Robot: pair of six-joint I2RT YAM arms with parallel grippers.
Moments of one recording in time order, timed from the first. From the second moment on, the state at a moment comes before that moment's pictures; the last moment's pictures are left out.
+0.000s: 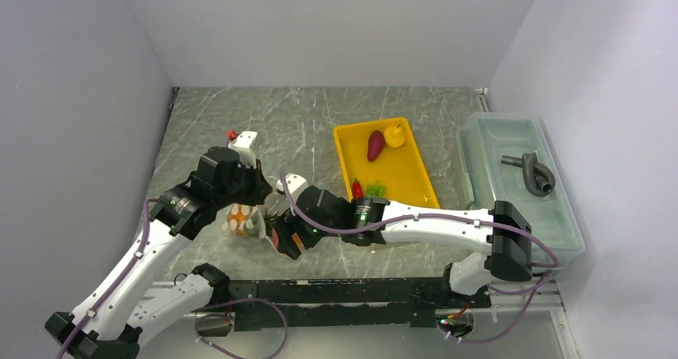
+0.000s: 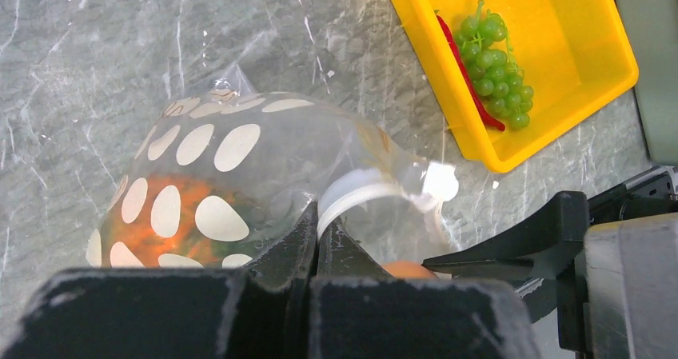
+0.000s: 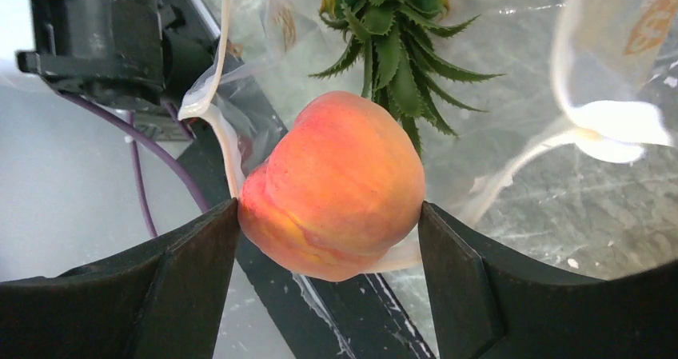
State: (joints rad) left arm -0.53 0.84 0.97 -0.76 0.03 -0.38; right arm 1.29 1.51 1.20 -0.36 0.04 0.46
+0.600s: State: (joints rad) left arm -0.53 0.84 0.97 -0.74 0.05 -0.38; right arm 1.30 1.45 1.24 -0.39 0.32 0.50
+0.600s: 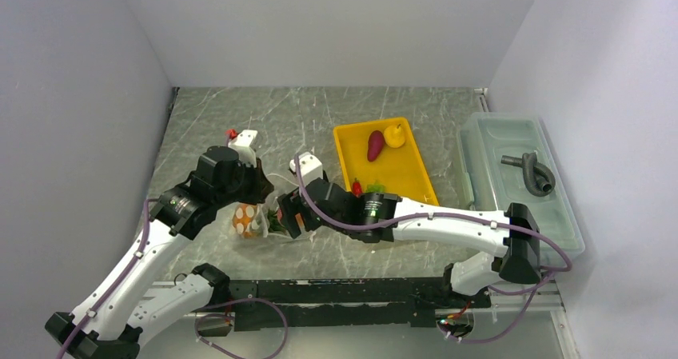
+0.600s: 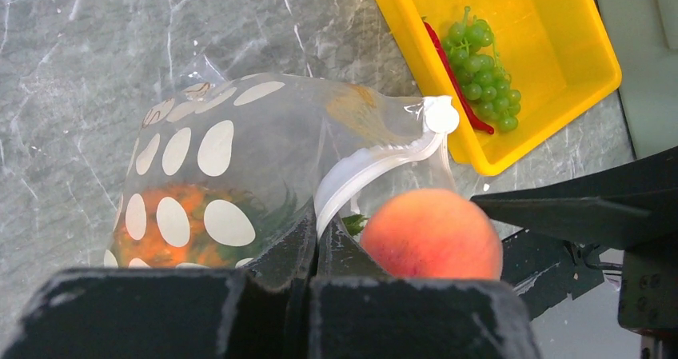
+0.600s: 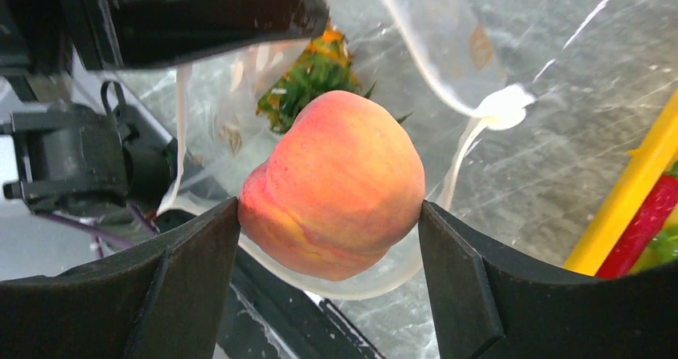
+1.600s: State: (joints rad) left arm -0.51 0.86 0.97 -0.70 0.09 -0.38; right arm 1.22 1.67 1.31 -0.22 0.49 0.56
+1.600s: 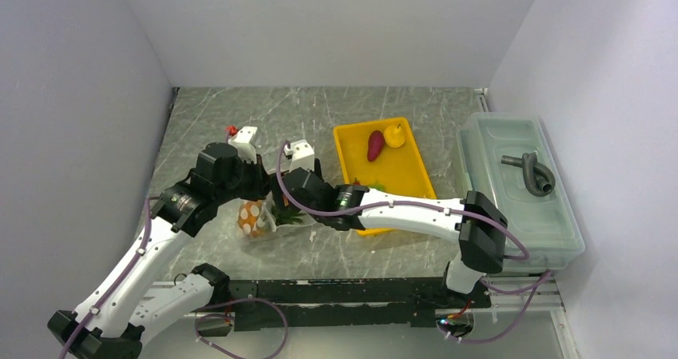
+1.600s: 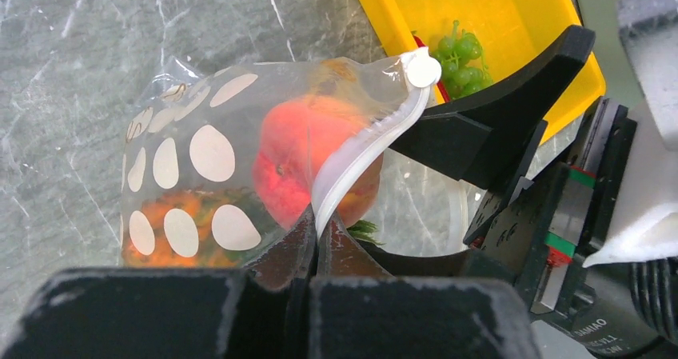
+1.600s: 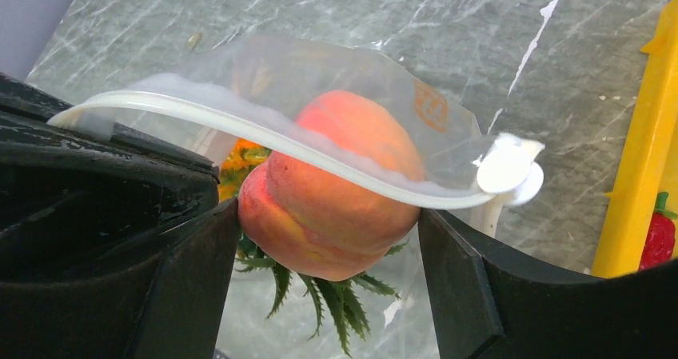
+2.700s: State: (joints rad) left arm -0.49 0.87 0.97 -0.67 0.14 -0.39; right arm 1.15 1.65 1.19 0.02 0.51 0.52
